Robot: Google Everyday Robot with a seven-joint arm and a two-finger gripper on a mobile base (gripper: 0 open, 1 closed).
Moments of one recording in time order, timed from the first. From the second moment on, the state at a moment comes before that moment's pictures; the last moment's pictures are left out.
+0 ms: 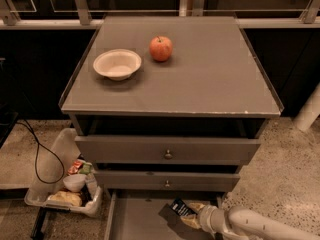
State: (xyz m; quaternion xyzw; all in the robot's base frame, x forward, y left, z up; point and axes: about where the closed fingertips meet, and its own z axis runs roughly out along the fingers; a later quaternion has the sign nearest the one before) arm 0.465 -0.151 0.261 -0.40 0.82 0.20 0.35
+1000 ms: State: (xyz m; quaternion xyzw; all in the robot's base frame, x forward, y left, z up) arm 0.486 -0.121 0.167 -0.40 0.81 0.21 0.37
